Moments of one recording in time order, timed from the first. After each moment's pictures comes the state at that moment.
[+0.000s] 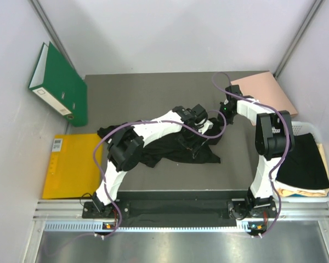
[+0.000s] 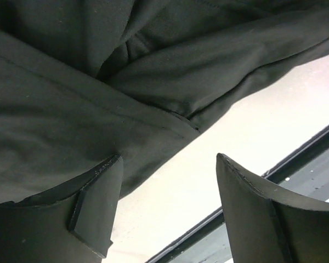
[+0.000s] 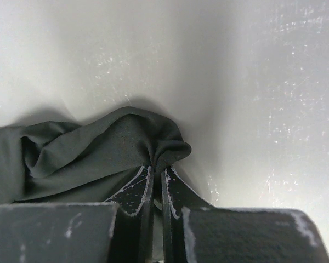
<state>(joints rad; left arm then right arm) -0.88 2.15 1.82 -0.97 0.21 -0.10 0.15 1.96 1.36 -0.54 -0.13 0.44</state>
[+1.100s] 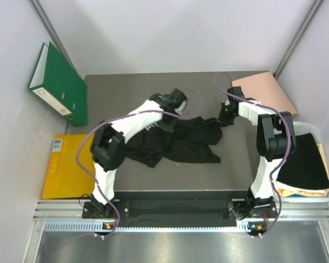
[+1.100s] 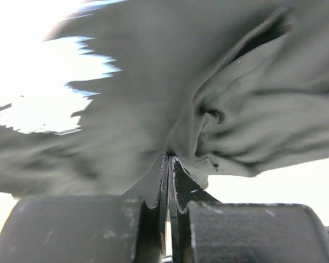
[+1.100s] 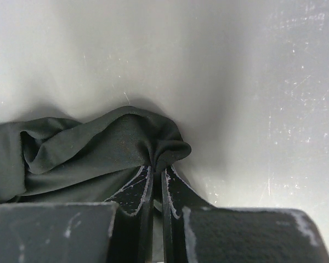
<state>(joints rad) -0.74 2.03 1.76 -0.99 -0.15 -0.20 0.13 1.95 1.31 -0.49 -0.16 0.44</state>
